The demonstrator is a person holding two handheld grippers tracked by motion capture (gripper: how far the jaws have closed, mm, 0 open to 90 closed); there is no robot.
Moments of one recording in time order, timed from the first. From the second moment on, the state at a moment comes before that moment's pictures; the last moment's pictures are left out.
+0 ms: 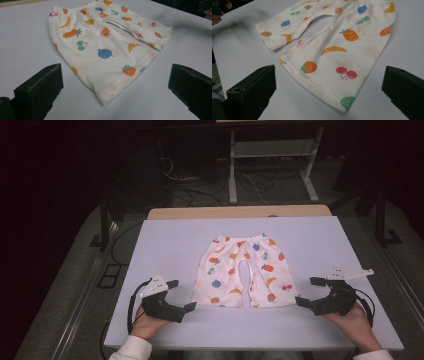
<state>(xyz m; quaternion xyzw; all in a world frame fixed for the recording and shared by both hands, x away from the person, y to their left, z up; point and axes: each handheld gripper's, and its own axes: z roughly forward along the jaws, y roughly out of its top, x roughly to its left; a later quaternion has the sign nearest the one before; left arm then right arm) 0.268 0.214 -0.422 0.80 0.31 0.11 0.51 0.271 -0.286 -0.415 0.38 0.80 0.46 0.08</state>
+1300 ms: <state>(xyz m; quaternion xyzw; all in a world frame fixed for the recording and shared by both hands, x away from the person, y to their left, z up) 0.268 0.212 -0.424 0.80 0.31 0.11 0.50 0.299 -0.253 -0.366 0.34 0.81 0.46 0.08</state>
